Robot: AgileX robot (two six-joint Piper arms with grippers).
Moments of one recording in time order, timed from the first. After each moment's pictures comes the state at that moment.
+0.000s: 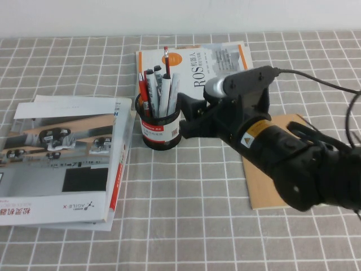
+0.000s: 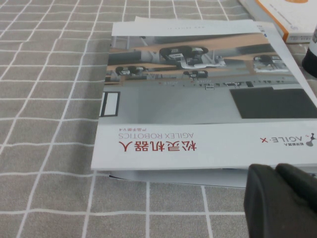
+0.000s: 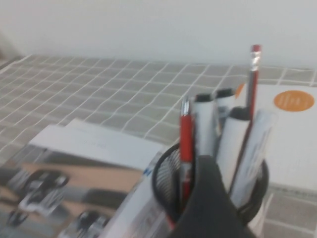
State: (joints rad) right arm 0.73 1.73 -0.94 0.12 -0.59 0.15; left arm -0.07 -0.02 0.03 -0.06 0.38 0.07
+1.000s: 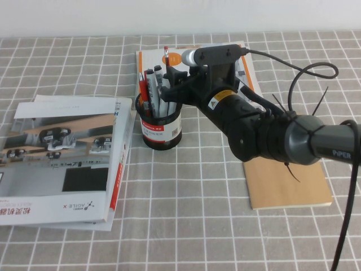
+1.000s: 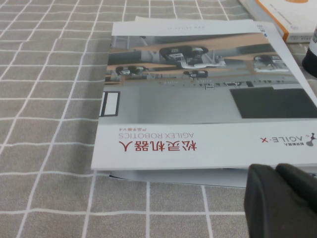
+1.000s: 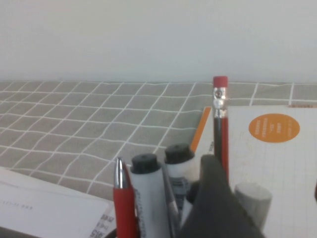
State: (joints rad) right arm 0.66 2.07 -1.36 0.26 -0.52 0.06; left arm -0.07 -0.02 0.03 -0.06 0.38 0.07
